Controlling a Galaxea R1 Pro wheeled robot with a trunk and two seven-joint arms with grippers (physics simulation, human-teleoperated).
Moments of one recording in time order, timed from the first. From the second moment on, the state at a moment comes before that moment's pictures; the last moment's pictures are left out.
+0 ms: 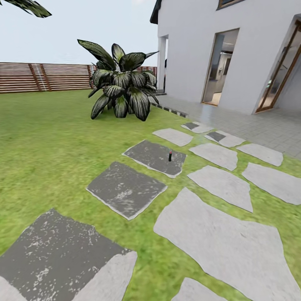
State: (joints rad) left arm -0.20 0.08 0.03 -0.34 0.00 -0.27 0.02; right arm -0.10 -0.05 0.00 -0.47 0.04 -0.25 0.00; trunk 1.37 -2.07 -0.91
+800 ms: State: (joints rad) left arm -0.20 0.07 0.03 -0.34 0.00 -0.27 0.02; right arm -0.10 -0.05 0.00 -0.47 0.04 -0.25 0.00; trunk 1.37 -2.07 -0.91
